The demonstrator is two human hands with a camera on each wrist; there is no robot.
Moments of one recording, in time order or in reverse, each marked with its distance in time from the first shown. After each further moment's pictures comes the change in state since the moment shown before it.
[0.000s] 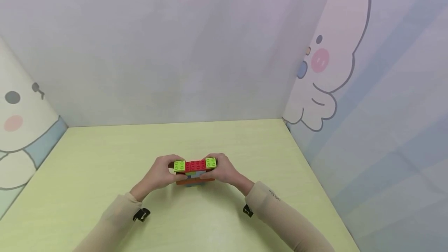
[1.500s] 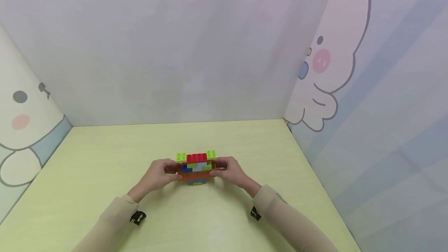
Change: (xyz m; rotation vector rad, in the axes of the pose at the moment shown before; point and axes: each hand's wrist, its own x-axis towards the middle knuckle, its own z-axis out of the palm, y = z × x) left_hand -0.014 -0.022 -0.001 0.024 0.007 -0.144; right_hand -0.014 0.030 -0.011 0.070 -0.008 0.047
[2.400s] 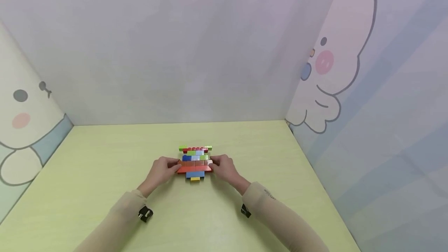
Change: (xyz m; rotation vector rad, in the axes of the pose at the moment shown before) left_hand 0.025 -0.014 0.013 0.059 0.101 -0.243; right_hand 0.029 -0.008 0.023 -0.291 0.170 0.140
